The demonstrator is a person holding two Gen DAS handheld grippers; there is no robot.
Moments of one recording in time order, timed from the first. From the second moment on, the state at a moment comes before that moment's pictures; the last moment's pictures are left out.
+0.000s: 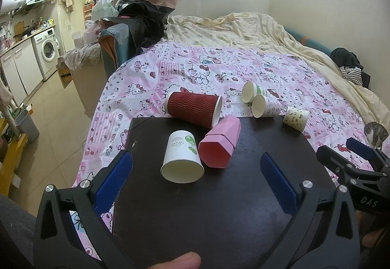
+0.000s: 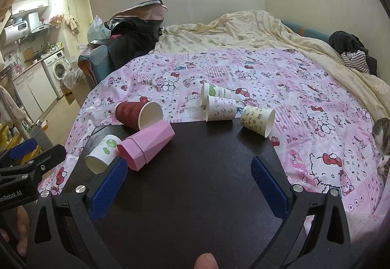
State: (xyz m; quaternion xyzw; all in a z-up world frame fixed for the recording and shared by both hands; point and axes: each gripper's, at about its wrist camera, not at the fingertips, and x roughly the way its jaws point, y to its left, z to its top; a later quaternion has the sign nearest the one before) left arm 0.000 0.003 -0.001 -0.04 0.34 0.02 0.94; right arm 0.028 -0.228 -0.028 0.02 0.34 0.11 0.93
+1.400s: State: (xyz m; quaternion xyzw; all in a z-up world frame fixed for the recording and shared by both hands) left arm -0.002 0.001 -0.008 -0.04 0.35 0.03 0.94; right arm 0.028 -0.222 -0.028 0.02 0.34 0.12 0.93
